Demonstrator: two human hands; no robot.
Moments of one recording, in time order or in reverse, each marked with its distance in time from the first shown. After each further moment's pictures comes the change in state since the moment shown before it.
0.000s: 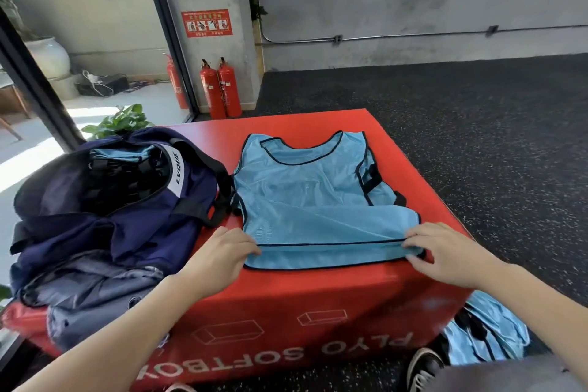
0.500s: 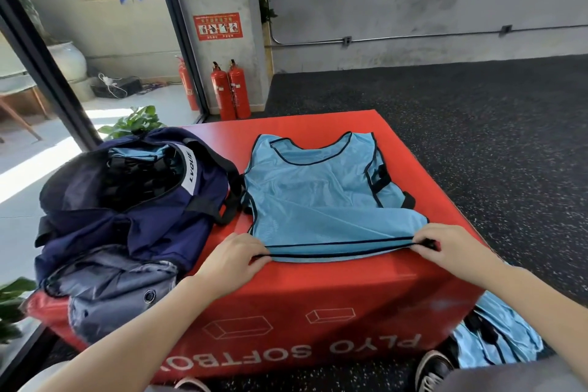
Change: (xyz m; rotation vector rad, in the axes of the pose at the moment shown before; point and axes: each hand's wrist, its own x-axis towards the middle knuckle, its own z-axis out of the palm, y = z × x) left_hand -0.004 0.009 0.006 -0.067 -0.062 -0.154; right_hand 0.006 -0.004 0.003 0.207 0.045 0.200
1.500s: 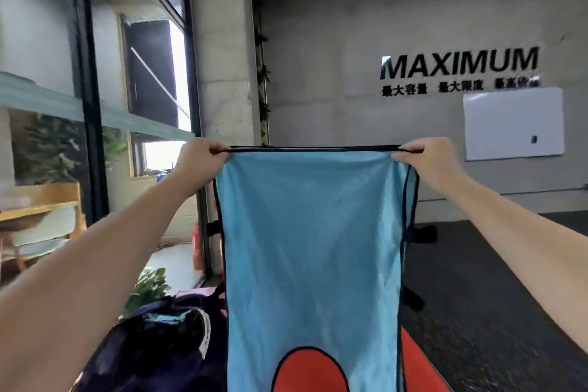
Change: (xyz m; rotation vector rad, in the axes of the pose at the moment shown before) left_hand 0.123 0.136 -0.486 -0.218 0.788 -0.254; right_hand 0.081 -0.195 -0.428 0.275 0.829 -0.021
